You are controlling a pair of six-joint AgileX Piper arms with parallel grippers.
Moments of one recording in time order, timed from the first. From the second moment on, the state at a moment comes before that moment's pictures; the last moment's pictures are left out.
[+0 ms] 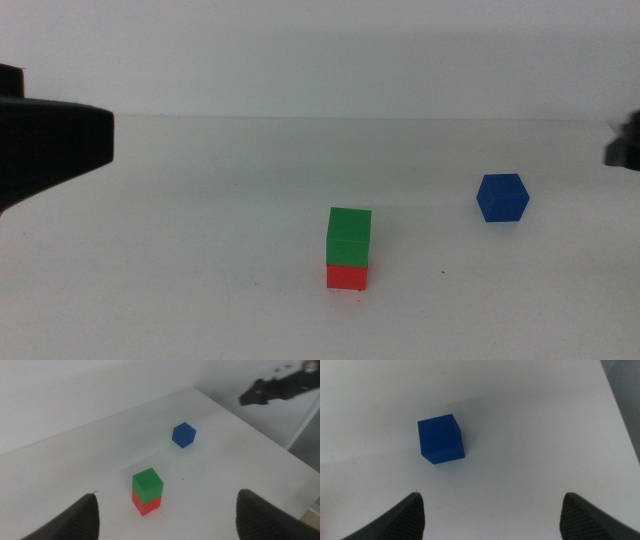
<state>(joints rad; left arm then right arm) -0.56 0.71 -1.20 -0.23 1.01 0.06 -0.01 1.27 -1.02 0.01 0.72 0.14</state>
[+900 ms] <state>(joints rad) -0.56 0.71 -1.20 -0.20 0.99 0.06 0.17 2.09 -1.60 -0.03 0.91 0.12</state>
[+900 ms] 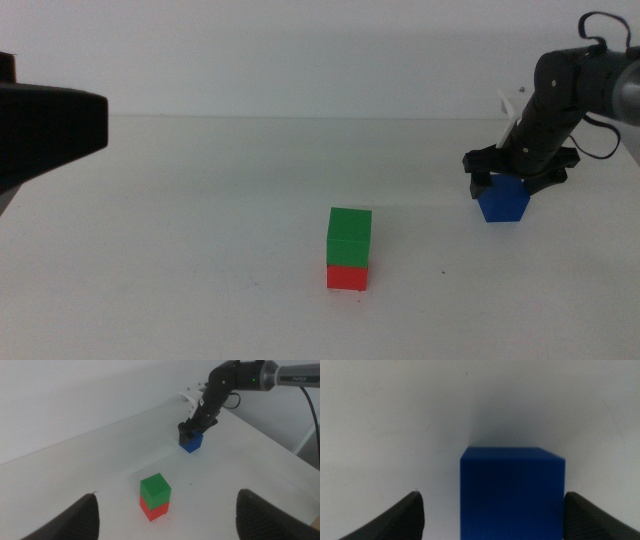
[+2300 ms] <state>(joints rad) -0.56 0.71 -1.20 -0.19 0.99 0.06 0.81 1.96 -1.82 -0.27 1.21 0.93</state>
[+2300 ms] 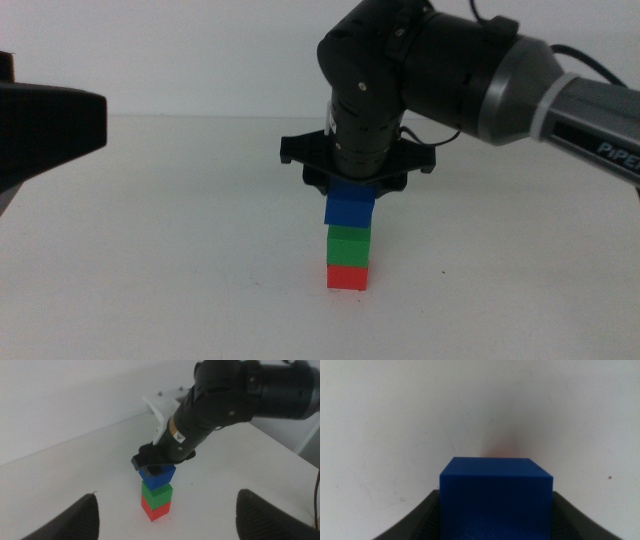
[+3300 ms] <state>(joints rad) -0.56 0.71 -1.20 -0.19 0.99 0.06 0.81 1.94 -1.77 -0.26 1.18 0.89</state>
